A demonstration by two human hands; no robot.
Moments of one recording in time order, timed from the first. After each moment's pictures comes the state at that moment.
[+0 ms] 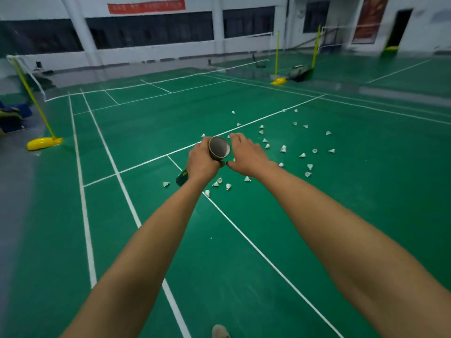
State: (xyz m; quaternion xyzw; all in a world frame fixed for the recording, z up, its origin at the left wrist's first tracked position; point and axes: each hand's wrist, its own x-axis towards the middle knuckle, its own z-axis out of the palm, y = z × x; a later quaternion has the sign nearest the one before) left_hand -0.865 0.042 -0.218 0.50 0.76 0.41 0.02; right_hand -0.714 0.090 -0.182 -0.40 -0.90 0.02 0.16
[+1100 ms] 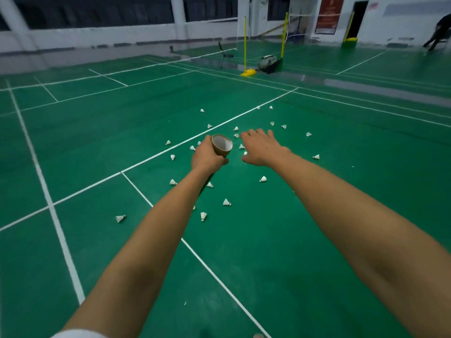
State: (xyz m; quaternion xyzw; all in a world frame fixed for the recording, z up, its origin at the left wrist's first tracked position) left_hand -1.001 0.613 -0.243 0.54 0.74 0.37 0.16; right_hand -0.832 0.659 -0.200 -0.48 -0.87 -0.07 0.00
